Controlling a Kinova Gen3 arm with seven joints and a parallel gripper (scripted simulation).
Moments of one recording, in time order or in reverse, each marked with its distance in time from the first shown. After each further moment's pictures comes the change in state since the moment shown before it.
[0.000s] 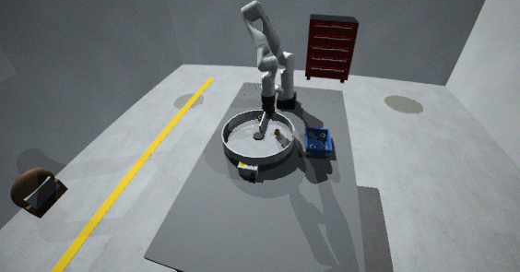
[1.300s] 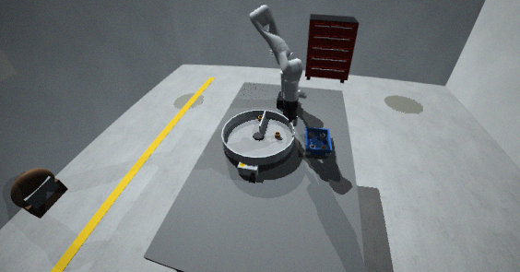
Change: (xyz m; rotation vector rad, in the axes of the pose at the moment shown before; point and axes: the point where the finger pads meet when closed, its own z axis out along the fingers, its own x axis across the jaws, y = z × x) arm 0.117 -0.063 -0.006 -0.003 0.013 0.010
